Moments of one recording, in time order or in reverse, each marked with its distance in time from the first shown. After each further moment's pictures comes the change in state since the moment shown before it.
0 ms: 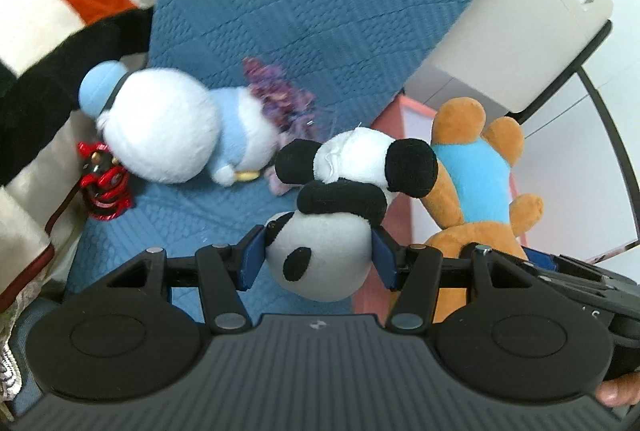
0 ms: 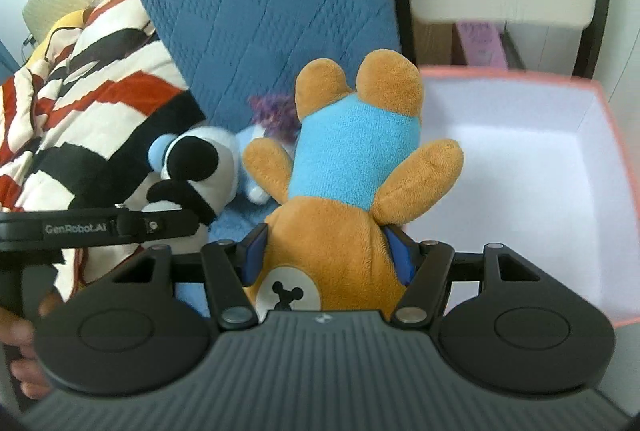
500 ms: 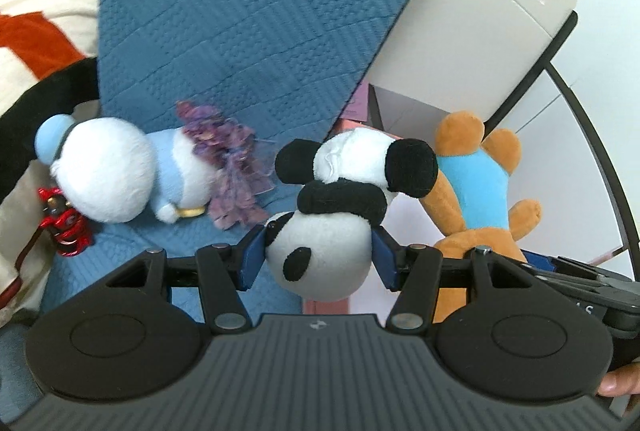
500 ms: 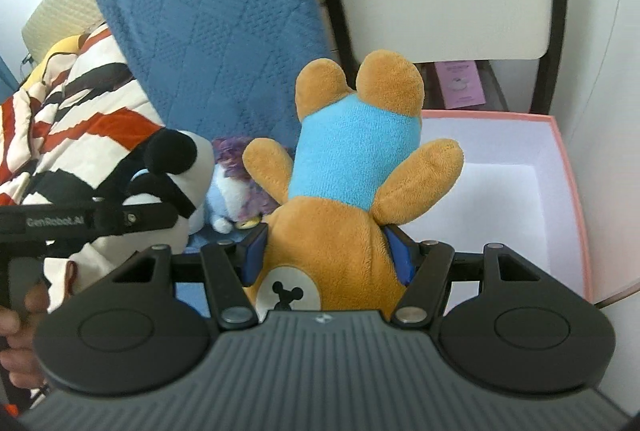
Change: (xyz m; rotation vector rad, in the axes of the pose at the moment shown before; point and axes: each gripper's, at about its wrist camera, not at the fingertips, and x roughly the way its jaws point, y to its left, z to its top) left arm 0.005 -0.082 0.015 0.061 -0.060 -0.012; right arm -0.028 -0.070 0.023 0.023 -0.053 -0.003
